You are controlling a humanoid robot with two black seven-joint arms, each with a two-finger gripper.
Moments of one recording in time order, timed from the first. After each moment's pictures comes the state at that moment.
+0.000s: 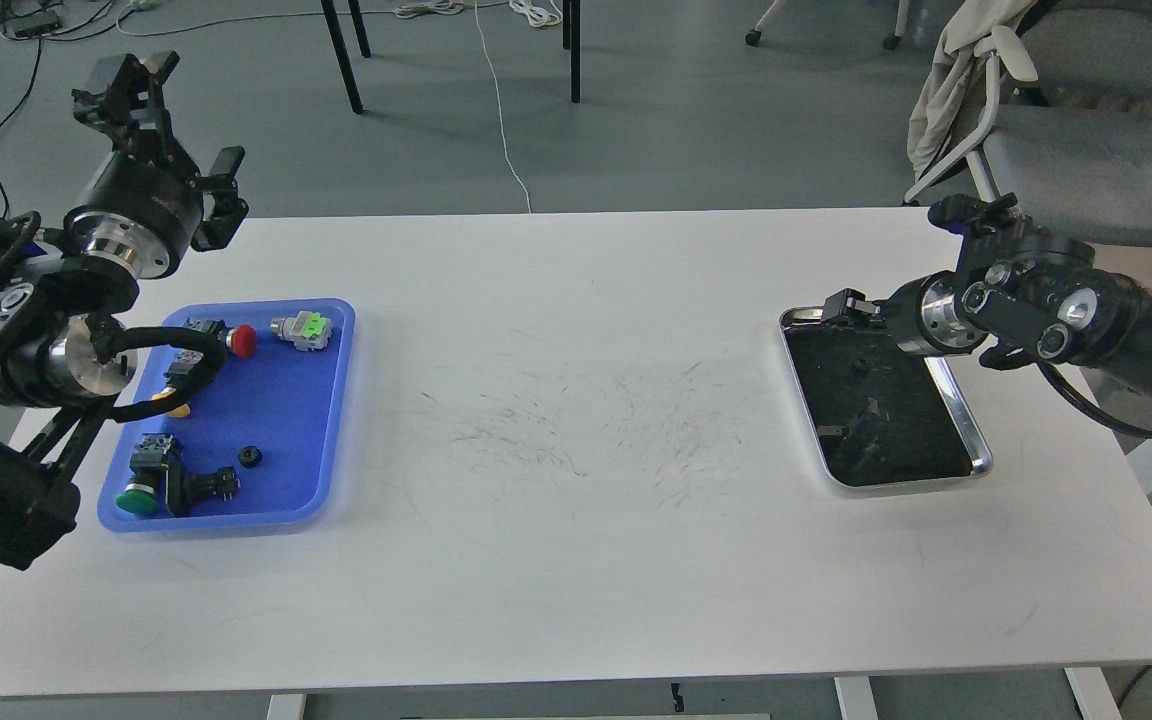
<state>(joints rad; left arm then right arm) -0.53 0.45 -1.15 -1.25 0.47 0.15 -0.06 1.22 -0.31 -0.32 0.49 -0.62 0.45 -0.07</state>
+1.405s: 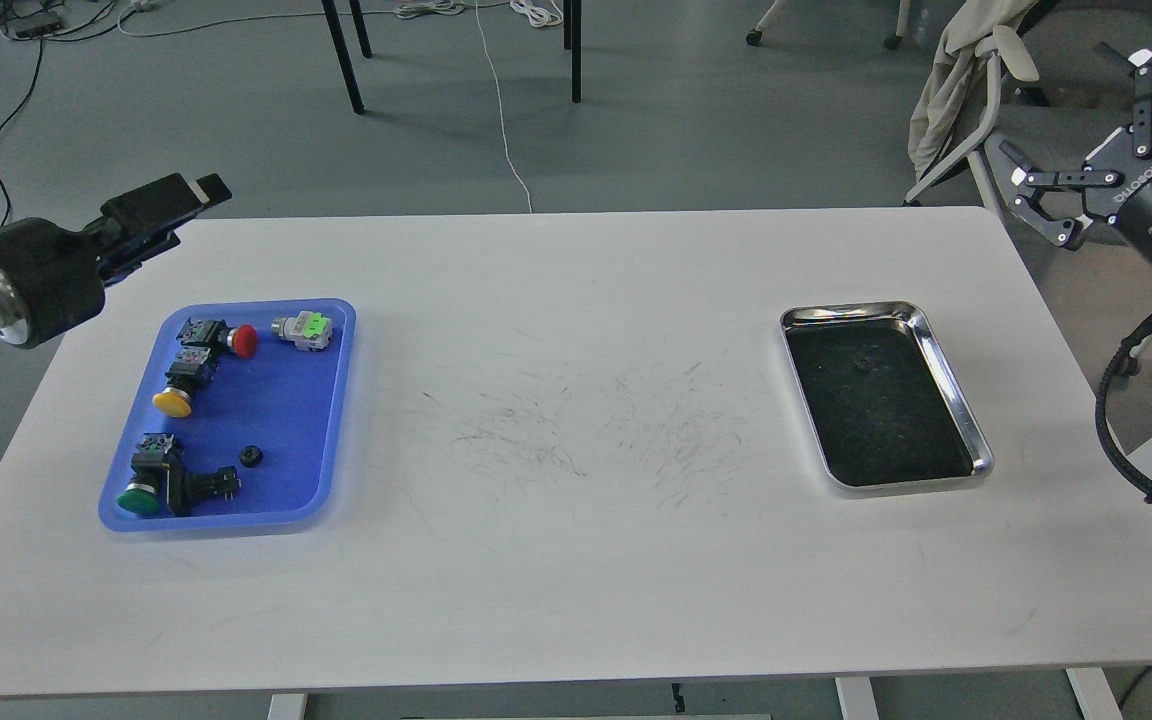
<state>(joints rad) -0.58 1.04 -0.73 -1.45 1.16 -0.20 -0.10 0.66 -0.79 0.74 0.94 0.28 0.49 0.07</state>
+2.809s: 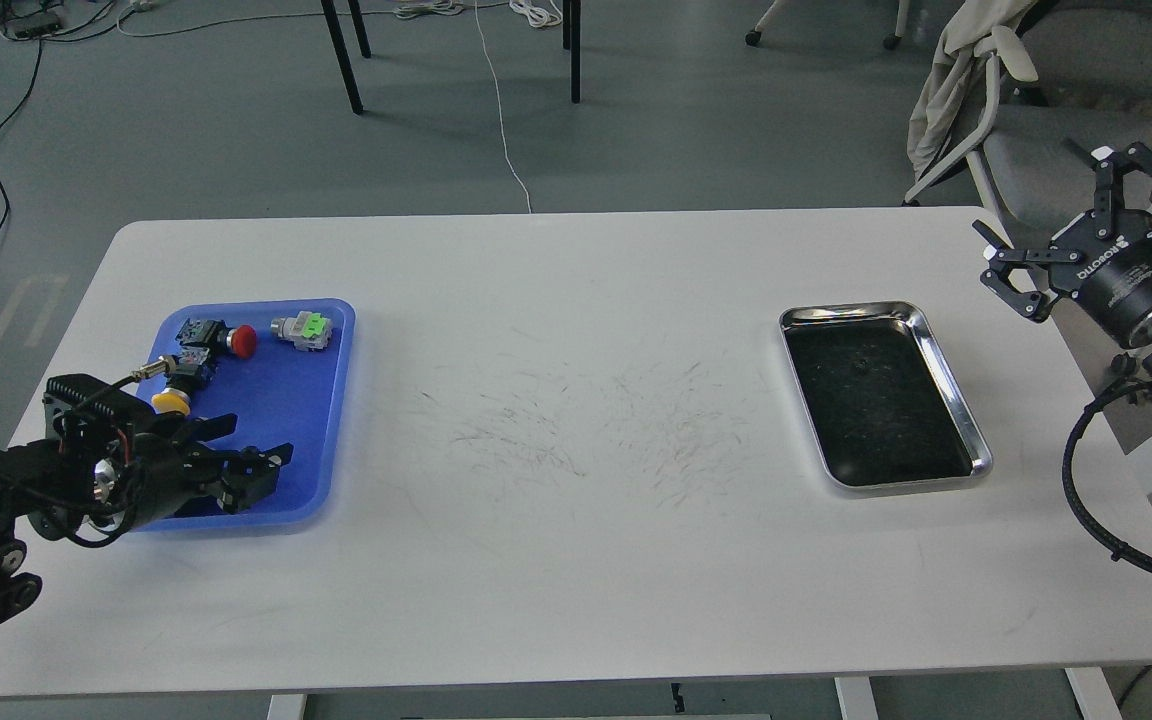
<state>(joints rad) -0.56 0.82 -0.29 -1.13 1.85 0.04 -0.24 0.58 -0.74 0.75 0.94 0.28 0.49 0.08</state>
